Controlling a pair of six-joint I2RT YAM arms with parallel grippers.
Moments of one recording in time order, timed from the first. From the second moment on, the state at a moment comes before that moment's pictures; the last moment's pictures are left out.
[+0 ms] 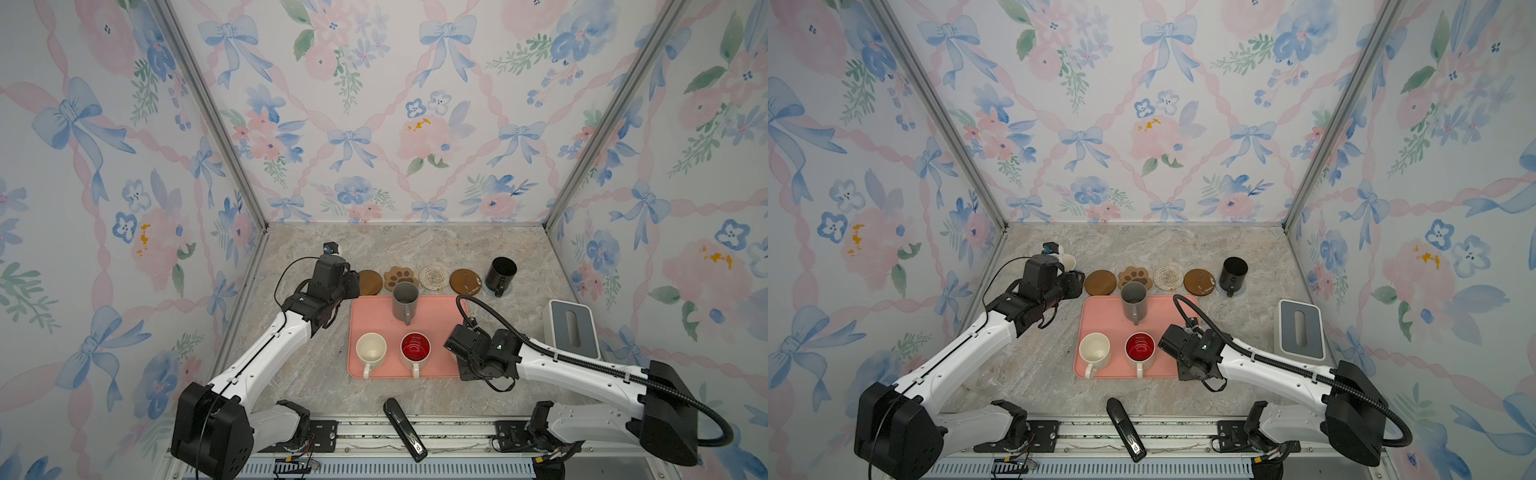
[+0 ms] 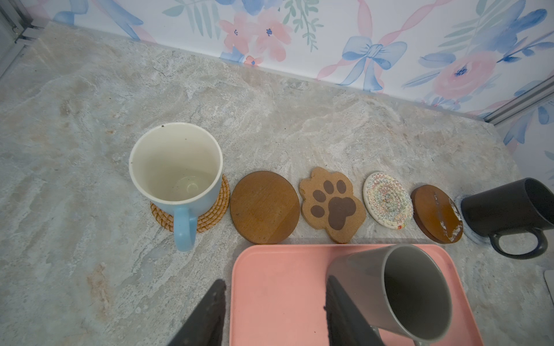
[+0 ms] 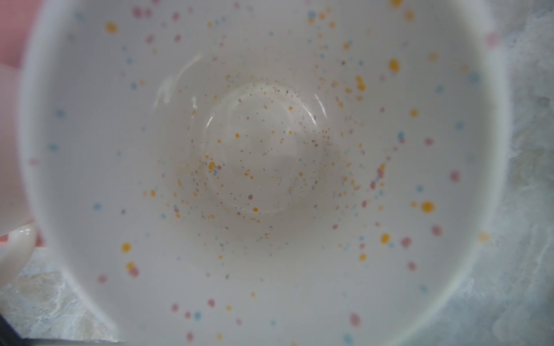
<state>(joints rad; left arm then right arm) -0.39 1.22 0.92 -0.33 -0.15 -0.42 0.98 1.24 0.80 -0.96 0.27 0.85</state>
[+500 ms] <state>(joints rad) -0.39 1.21 0.92 -0.33 -0.15 -0.42 0.92 1.26 0.81 -0.87 0.27 0.78</state>
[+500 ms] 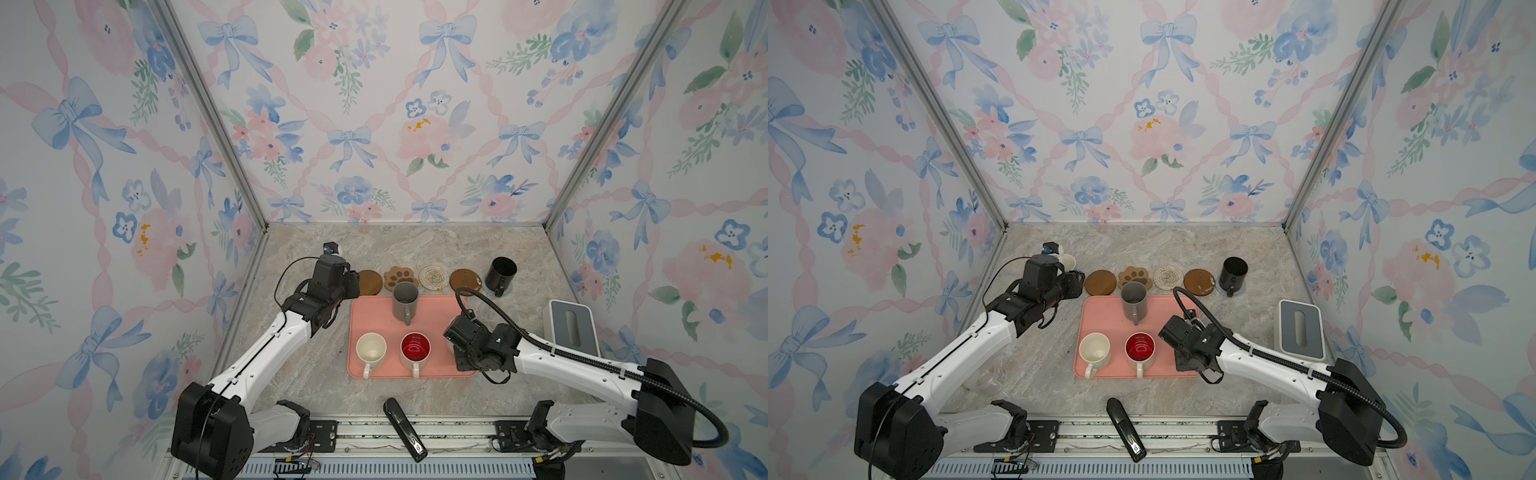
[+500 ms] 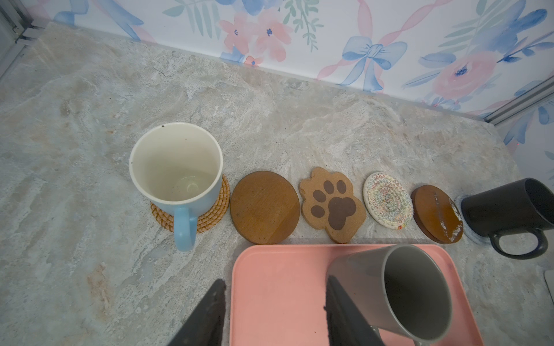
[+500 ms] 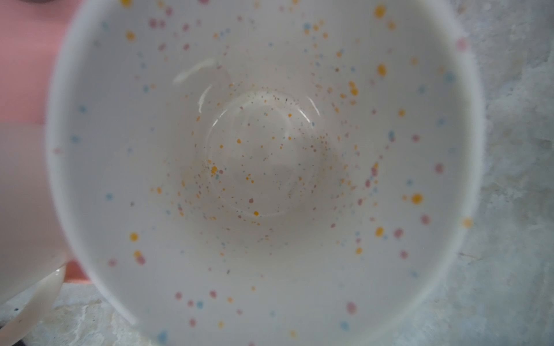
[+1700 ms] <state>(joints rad) -0.39 1.19 0.92 -0.33 -0.16 -0.42 0.55 1.54 1.12 -0.74 0.24 0.47</state>
